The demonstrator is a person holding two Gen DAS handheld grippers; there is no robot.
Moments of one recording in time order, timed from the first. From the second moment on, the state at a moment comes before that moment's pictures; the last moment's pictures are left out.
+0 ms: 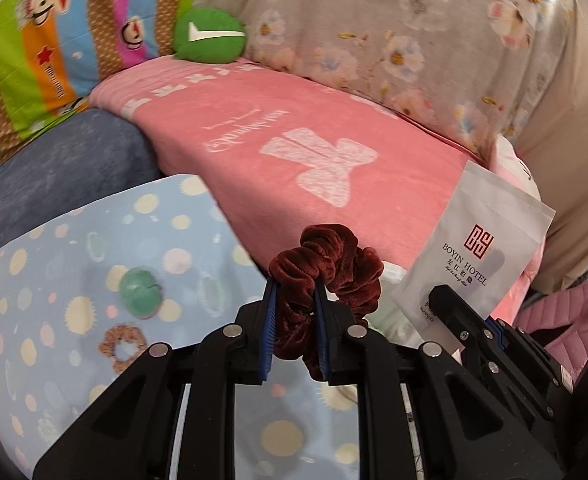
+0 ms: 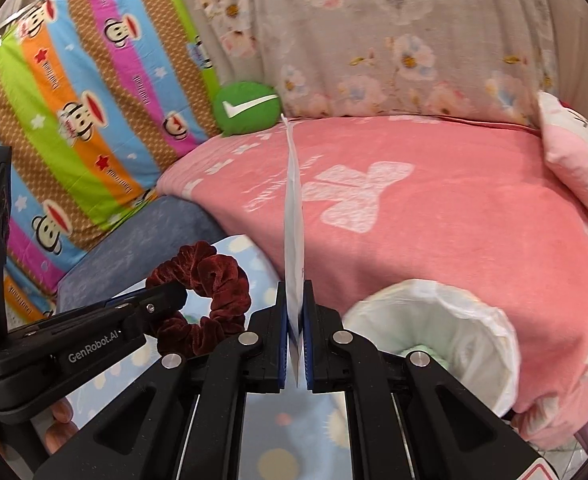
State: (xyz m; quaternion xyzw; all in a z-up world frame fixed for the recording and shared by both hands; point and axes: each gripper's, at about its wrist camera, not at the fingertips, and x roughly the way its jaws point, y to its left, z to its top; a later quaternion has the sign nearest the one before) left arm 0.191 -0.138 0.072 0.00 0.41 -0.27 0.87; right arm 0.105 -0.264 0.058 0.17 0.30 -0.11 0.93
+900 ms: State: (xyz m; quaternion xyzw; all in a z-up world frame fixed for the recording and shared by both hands) left arm 0.168 -0.220 0.054 0.04 0.42 -0.28 0.86; right arm 0.054 -0.356 0.020 0.20 0.30 -0.22 0.91
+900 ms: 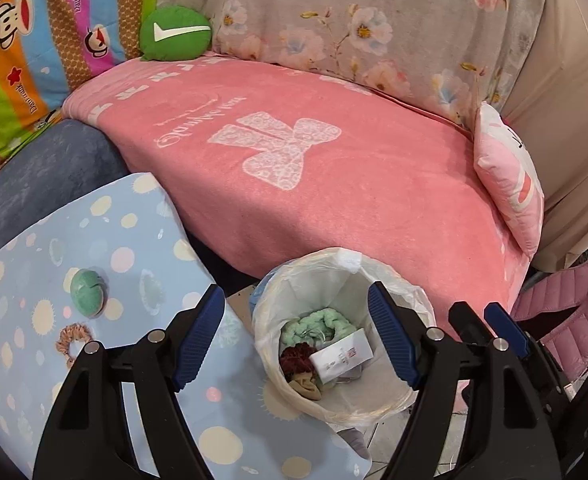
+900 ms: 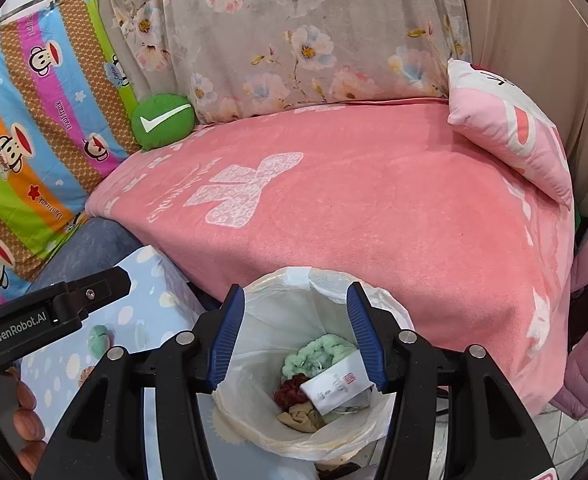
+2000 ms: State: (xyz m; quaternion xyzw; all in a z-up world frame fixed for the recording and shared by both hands) left arm 0.185 -0.131 0.038 0.00 0.43 -0.22 0.87; right arm 0.083 -0.278 0.026 0.14 0.32 -0.17 0.92
